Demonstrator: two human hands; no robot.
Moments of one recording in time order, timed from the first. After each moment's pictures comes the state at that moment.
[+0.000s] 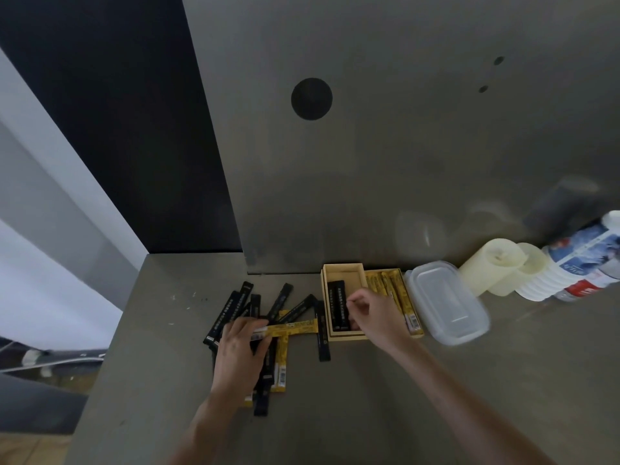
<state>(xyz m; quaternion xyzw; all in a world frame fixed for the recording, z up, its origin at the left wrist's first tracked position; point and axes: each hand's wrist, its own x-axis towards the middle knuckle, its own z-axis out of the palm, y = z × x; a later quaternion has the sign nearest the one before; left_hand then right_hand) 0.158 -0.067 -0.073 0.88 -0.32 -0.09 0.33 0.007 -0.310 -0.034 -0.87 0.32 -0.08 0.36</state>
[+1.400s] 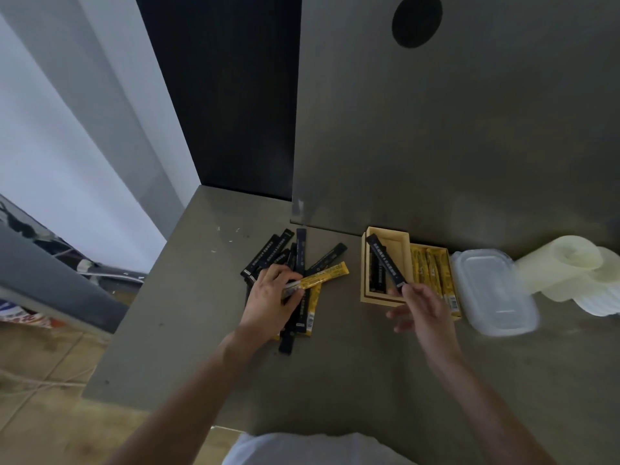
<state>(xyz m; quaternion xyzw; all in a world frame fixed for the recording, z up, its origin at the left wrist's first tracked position) 0.152 -0.052 -0.092 0.88 -0.34 -0.08 0.33 -0.041 -0.261 -0.026 -0.63 0.37 -0.18 0.66</state>
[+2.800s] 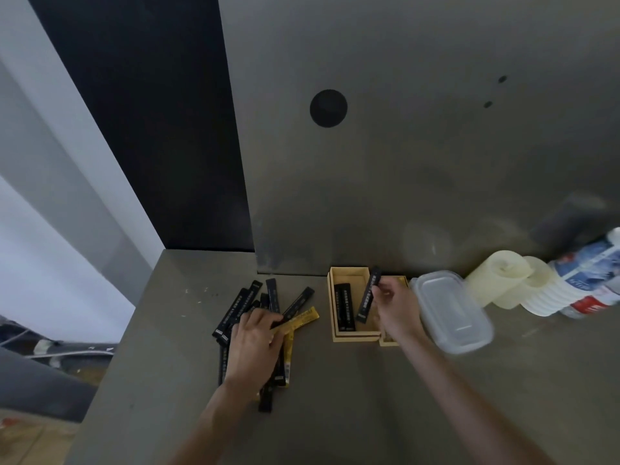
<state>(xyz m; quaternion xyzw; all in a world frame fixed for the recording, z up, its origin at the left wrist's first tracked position) 0.146 -0.077 -0.057 0.89 -0.36 -0.03 0.27 0.007 -0.317 -0.005 -0.78 0.43 -0.18 0.41</state>
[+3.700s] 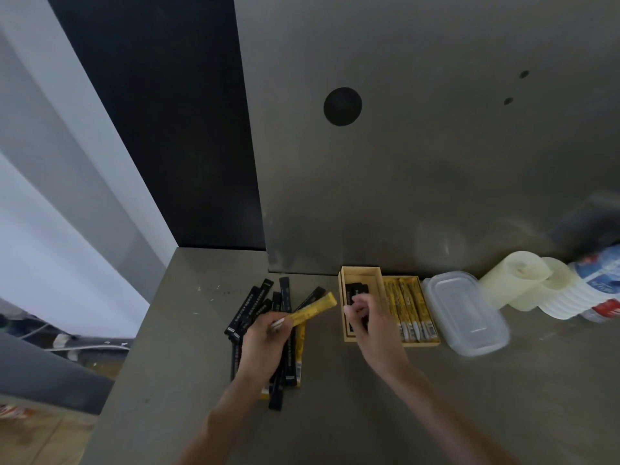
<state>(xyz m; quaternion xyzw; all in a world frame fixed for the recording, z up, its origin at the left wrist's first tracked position) 0.144 -0.075 -0.041 0.82 -0.17 -0.24 0.50 0.010 -0.257 -0.030 -0.87 0.30 -0.18 0.34</state>
